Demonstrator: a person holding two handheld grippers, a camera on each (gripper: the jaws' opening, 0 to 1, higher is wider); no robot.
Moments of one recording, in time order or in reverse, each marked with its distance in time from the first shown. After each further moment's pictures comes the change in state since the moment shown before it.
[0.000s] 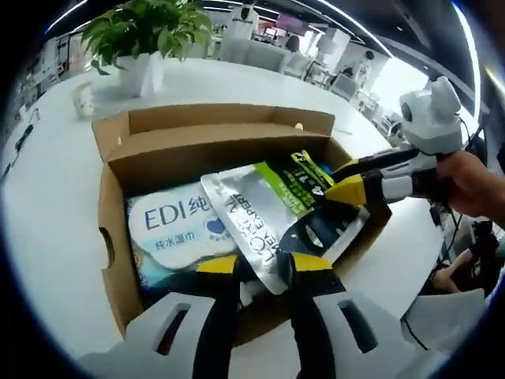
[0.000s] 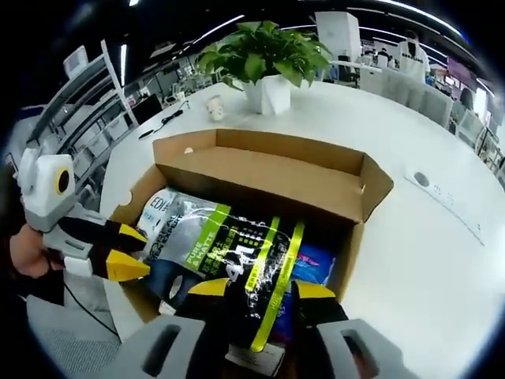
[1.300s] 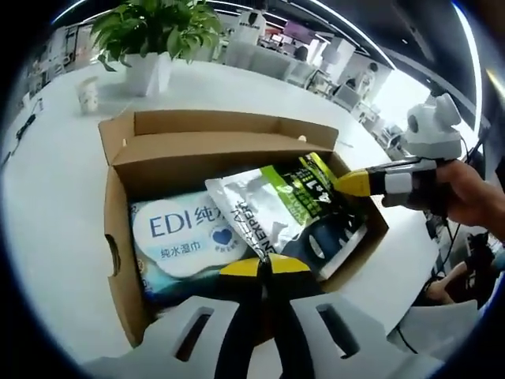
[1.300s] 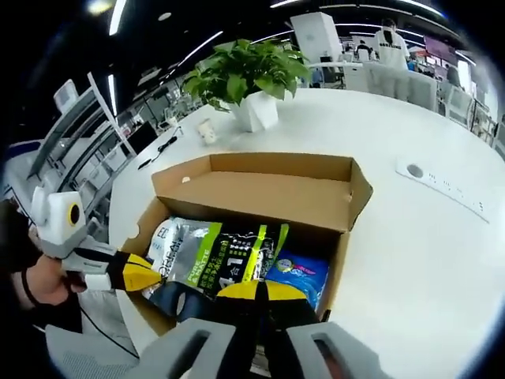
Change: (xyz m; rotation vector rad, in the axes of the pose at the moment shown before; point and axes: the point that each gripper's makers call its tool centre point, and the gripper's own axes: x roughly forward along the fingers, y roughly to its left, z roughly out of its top) left arm -0.002 0.010 0.019 -0.021 -0.040 -0.009; right arm -0.019 0.003 0.017 0.136 -0.102 0.042
